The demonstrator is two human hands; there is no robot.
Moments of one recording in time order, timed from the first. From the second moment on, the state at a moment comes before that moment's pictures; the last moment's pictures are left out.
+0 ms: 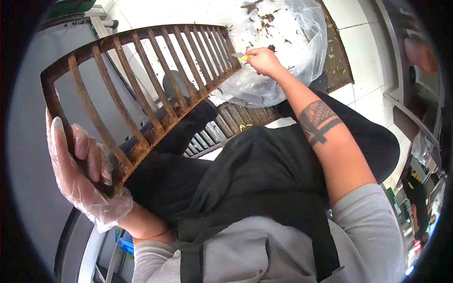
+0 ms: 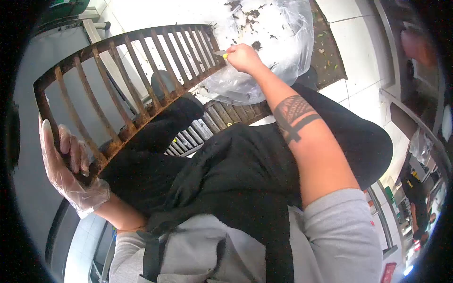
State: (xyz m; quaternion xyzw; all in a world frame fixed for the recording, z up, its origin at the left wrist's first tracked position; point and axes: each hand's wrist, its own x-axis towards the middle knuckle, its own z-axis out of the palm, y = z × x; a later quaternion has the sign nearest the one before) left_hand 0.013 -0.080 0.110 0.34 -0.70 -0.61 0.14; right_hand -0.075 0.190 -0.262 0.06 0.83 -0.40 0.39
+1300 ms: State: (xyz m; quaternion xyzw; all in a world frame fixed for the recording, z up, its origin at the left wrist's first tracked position) left_hand 0.010 -0.062 0.099 0.33 -0.75 -0.52 0.23; right_hand -0.054 0.189 -0.249 -0.28 0.90 -0.24 0.24
